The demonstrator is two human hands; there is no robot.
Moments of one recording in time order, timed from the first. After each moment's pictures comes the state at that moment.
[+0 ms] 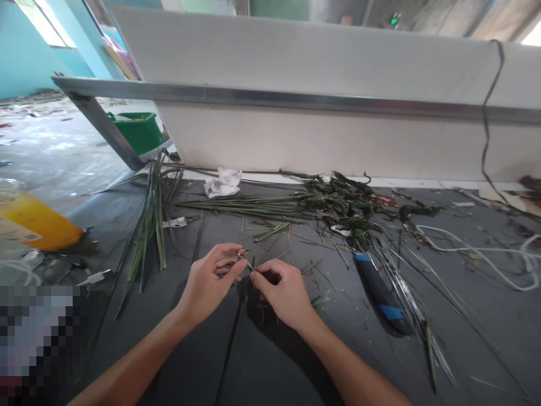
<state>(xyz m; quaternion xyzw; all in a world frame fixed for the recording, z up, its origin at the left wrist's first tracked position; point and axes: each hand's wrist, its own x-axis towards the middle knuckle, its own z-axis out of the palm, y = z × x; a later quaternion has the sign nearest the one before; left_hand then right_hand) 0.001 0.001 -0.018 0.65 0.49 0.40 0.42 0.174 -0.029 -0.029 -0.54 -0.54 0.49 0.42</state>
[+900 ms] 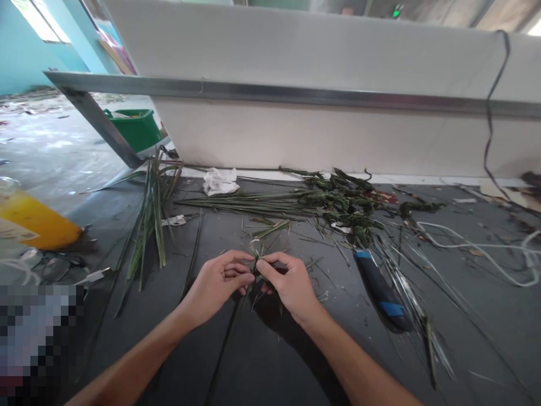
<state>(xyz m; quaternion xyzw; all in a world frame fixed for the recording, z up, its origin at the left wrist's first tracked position) 0.009 -0.003 -0.009 0.58 0.46 0.32 0.59 0.177 -0.026 -0.023 -0.52 -0.43 0.56 0.48</state>
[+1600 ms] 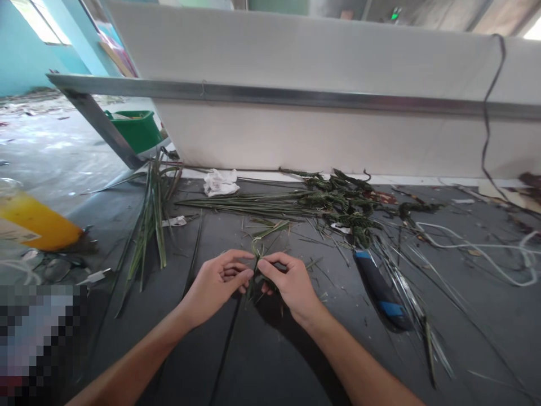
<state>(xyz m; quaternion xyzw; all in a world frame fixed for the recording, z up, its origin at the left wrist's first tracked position) 0.009 -0.004 -0.005 0.60 0.46 0.33 0.57 0.177 -0.026 -0.020 -0.52 -0.40 0.58 0.48</state>
